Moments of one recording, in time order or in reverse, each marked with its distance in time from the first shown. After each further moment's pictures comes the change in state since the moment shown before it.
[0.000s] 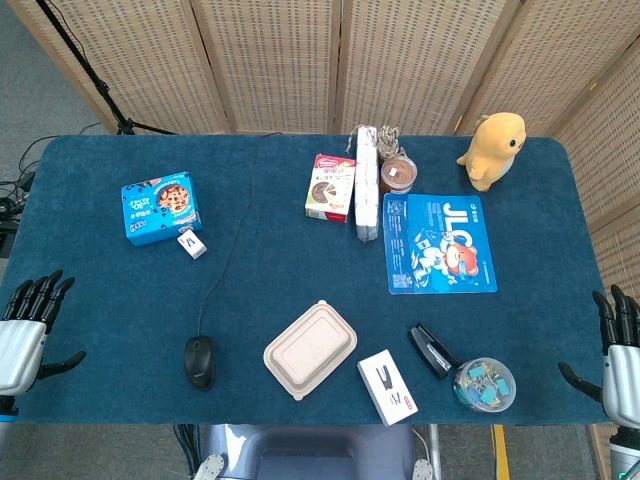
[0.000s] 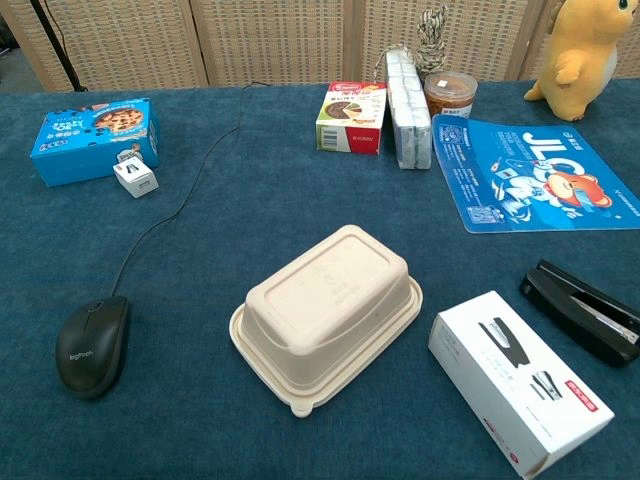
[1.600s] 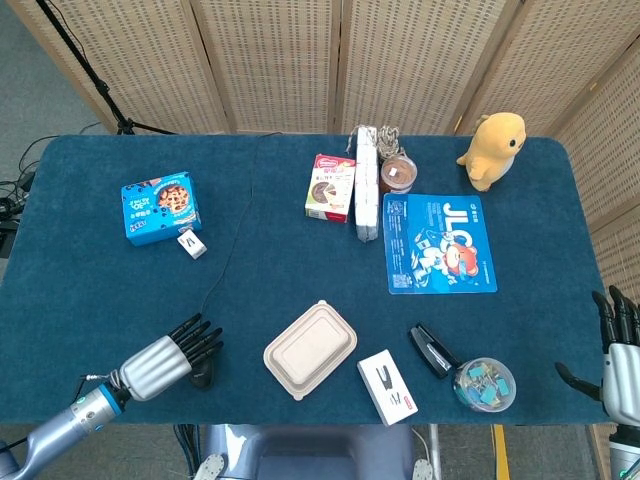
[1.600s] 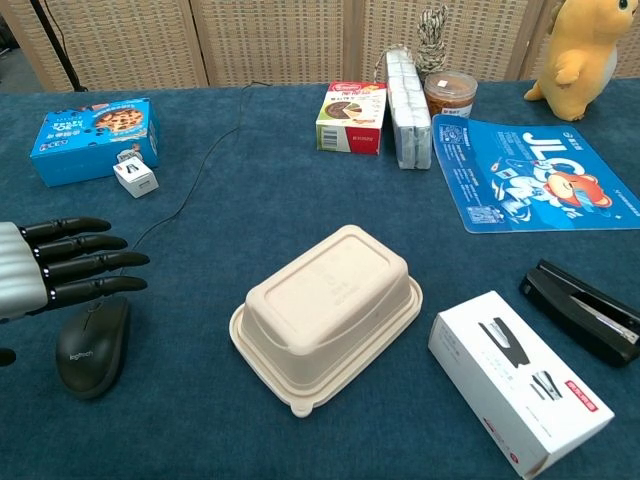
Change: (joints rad) left arm -0.317 -0.237 0.116 0.305 0.437 -0.395 0.364; right arm 0.000 0.013 0.014 -0.025 0.033 -0.040 0.050
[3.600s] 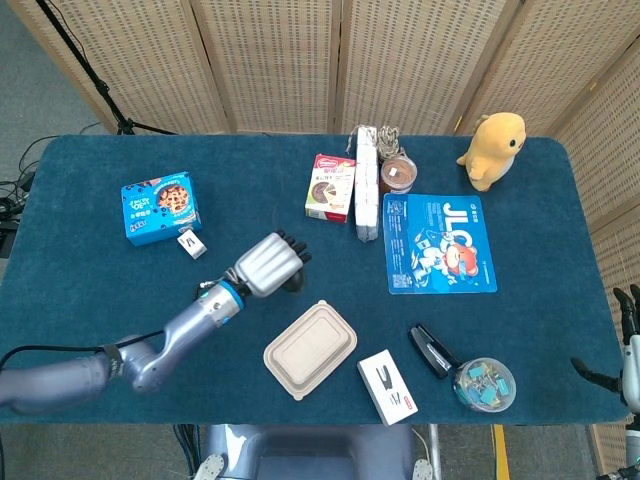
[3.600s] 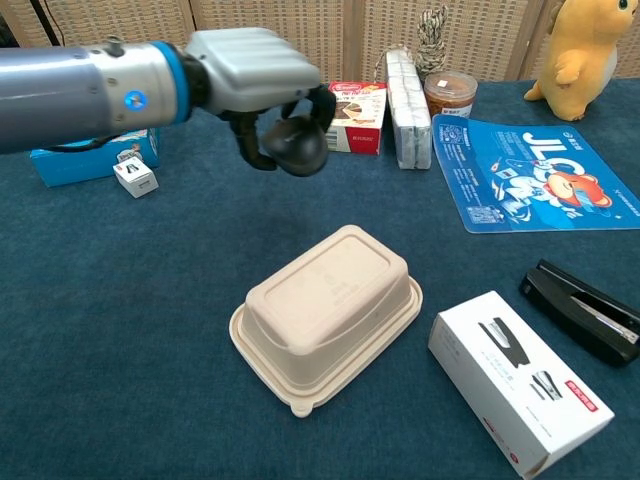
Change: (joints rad) left arm -0.549 -0.232 -0.426 -0.048 -0.728 -0.410 0.290; right arm 0.025 0.042 0.045 0.023 0.159 -0.101 0.089
